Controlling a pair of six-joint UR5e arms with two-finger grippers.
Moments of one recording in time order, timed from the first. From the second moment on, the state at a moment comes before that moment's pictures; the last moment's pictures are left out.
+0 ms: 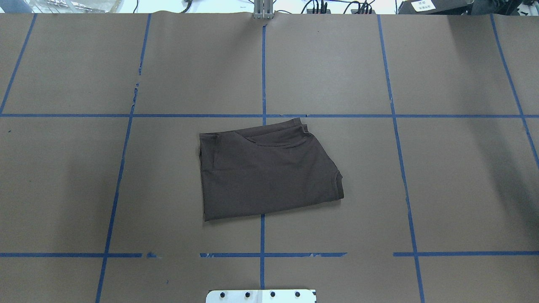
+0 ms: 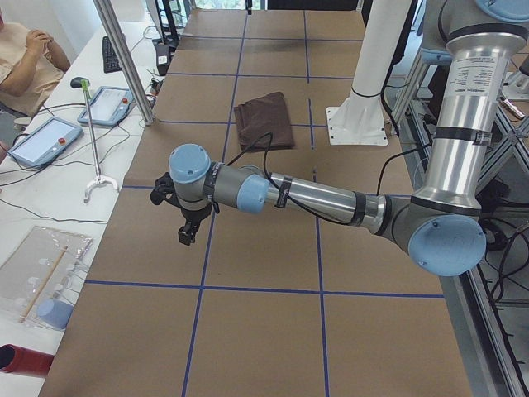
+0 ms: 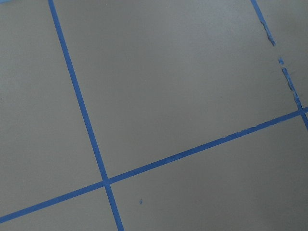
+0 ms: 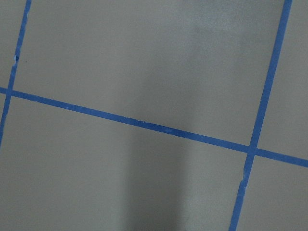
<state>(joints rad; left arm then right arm) -1.53 -1.70 -1.65 -1.65 -2.44 0.10 1.48 -1.46 1.56 -1.56 2.49 -0.08</state>
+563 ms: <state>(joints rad) -1.53 -1.70 -1.65 -1.65 -2.45 0.10 1.48 -1.45 1.56 -1.56 2.49 -0.08</state>
